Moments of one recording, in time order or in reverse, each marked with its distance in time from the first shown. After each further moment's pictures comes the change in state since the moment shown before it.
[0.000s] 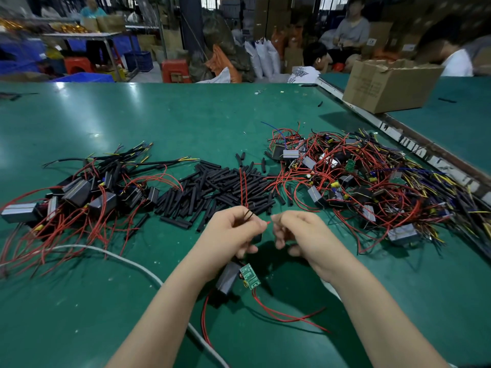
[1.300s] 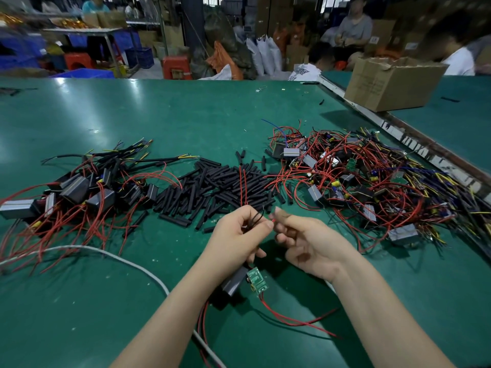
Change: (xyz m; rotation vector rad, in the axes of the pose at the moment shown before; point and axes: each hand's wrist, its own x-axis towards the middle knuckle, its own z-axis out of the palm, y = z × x) left_hand -0.004 -0.005 0.017 0.097 0.037 0.135; right_hand -0.002 -0.003 -0.004 0.530 -0.081 0.307
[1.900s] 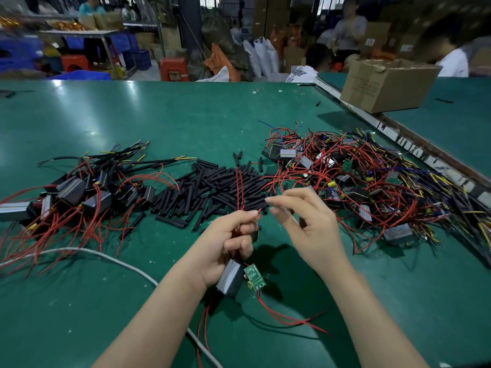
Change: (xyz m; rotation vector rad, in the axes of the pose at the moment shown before) left_hand 0.006 0.009 -0.012 -0.753 -0.154 -0.453; right_hand 0.009 0.006 -0.015 -1.023 0.240 -1.356
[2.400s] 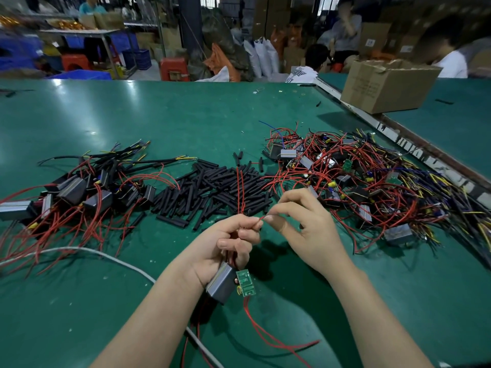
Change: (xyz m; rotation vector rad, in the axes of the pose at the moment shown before) left_hand -0.002 0.008 -0.011 -0.447 -0.232 -0.395; right_hand 0.000 0.000 0.000 -0.069 -0.101 -0.010
